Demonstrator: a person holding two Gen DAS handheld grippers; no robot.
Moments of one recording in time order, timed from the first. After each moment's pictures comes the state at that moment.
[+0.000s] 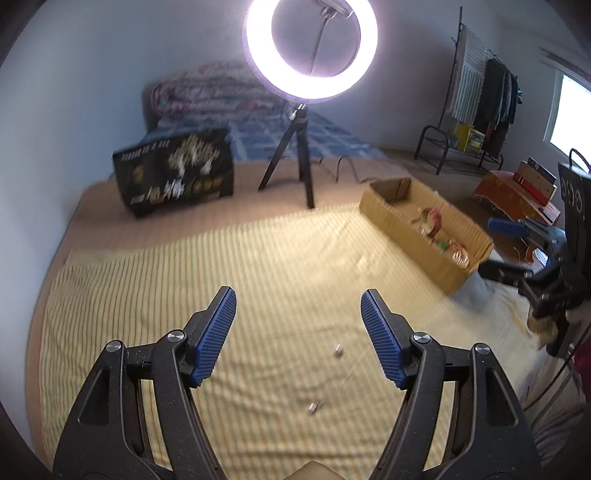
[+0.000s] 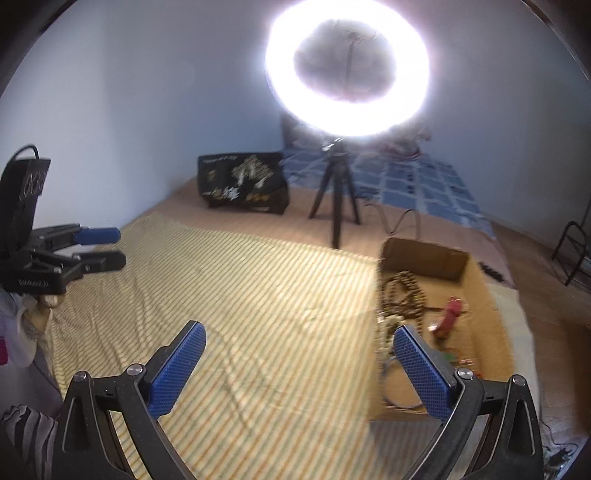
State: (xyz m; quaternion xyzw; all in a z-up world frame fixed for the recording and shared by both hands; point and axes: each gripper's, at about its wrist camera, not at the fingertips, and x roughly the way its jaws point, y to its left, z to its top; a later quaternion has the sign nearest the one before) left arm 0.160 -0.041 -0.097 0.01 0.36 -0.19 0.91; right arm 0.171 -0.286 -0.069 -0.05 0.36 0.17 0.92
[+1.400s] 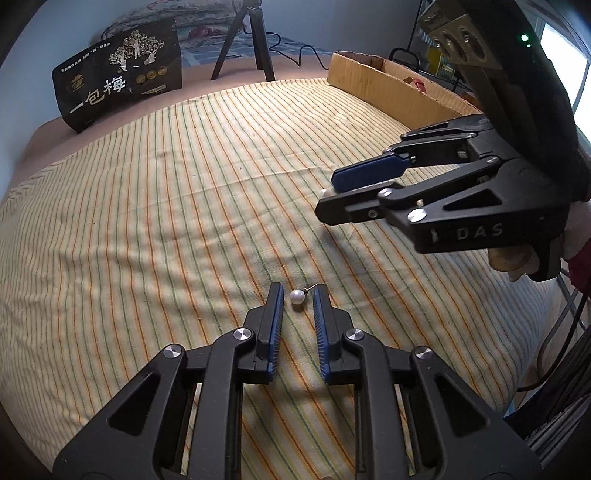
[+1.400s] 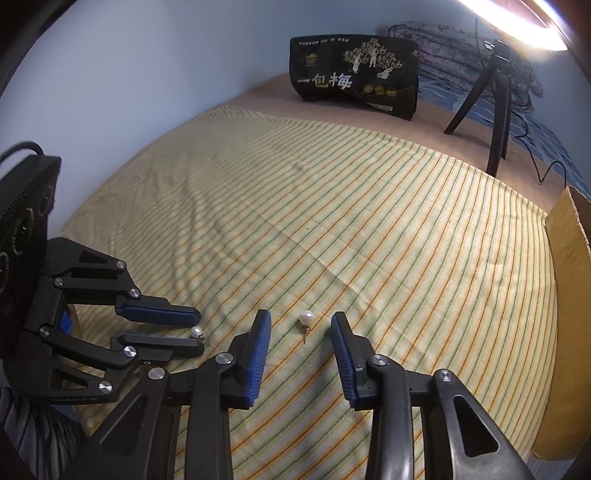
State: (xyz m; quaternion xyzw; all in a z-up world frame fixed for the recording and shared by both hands) left arm 0.138 -0.059 -0.222 0.08 0.46 -0.26 0.84; right arm 0.209 -0.169 -0.191 -0.10 0.48 0.30 0.82
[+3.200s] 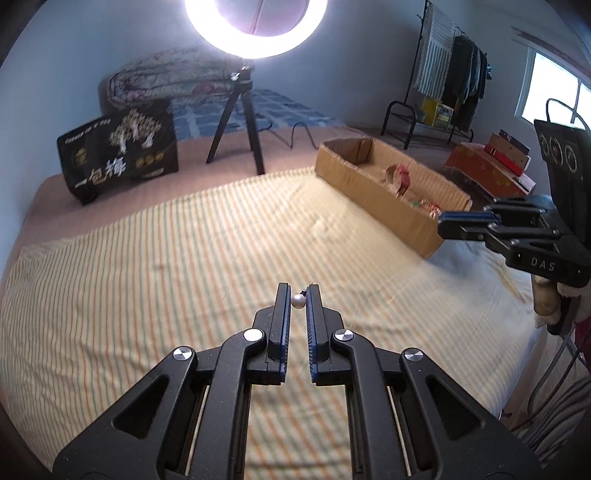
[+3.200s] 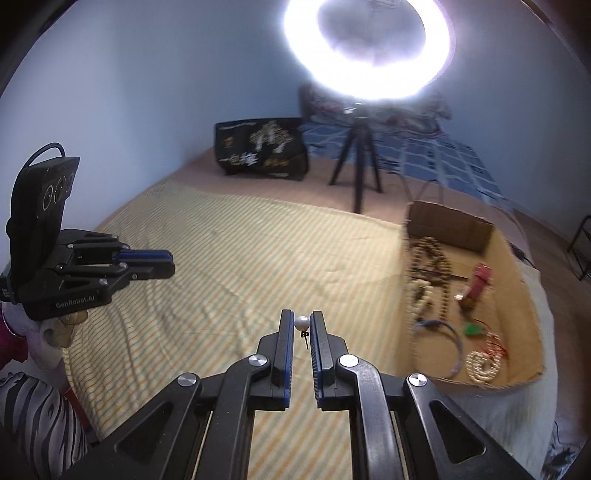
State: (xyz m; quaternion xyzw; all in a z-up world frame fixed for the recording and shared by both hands) left arm 0.161 -0.091 -0.139 0.04 0.37 -0.27 0.89; right arm 0.157 -0.290 -0.095 -0.06 0.39 0.19 0.90
